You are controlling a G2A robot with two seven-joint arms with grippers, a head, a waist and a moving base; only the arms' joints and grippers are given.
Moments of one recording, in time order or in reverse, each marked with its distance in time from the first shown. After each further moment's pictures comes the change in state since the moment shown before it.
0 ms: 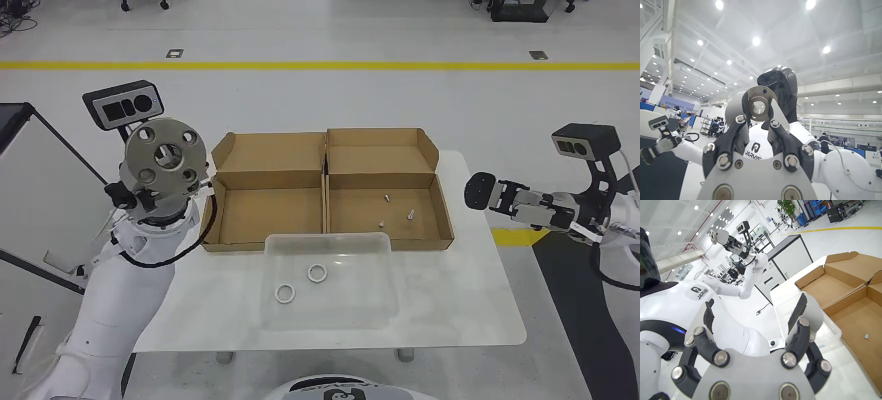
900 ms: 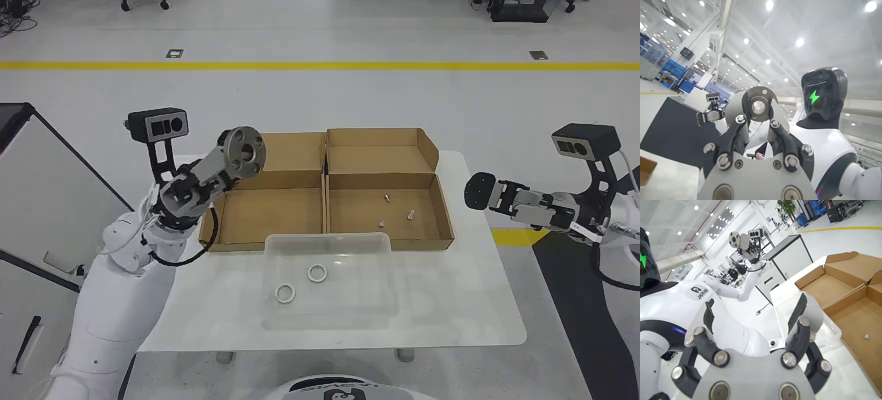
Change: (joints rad) left arm 0.124 0.000 -0.089 0.025 0.426 0.162 0.181; right arm 0.000 0.000 0.000 0.000 0.000 0.000 0.000
